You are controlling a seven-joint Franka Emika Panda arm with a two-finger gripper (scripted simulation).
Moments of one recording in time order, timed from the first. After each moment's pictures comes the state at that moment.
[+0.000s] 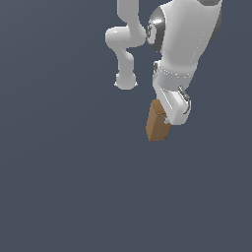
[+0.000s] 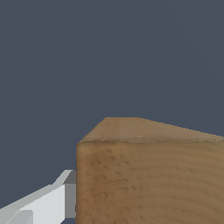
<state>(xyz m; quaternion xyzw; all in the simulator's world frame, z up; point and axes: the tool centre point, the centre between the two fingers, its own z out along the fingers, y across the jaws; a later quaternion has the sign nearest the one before) -0.016 0.128 0.290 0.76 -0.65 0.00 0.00</state>
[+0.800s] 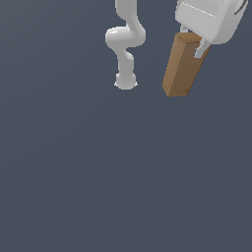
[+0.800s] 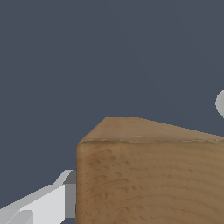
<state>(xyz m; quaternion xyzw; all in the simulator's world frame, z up) -0.084 0.174 0.467 0.76 -0.65 0.00 0.00</state>
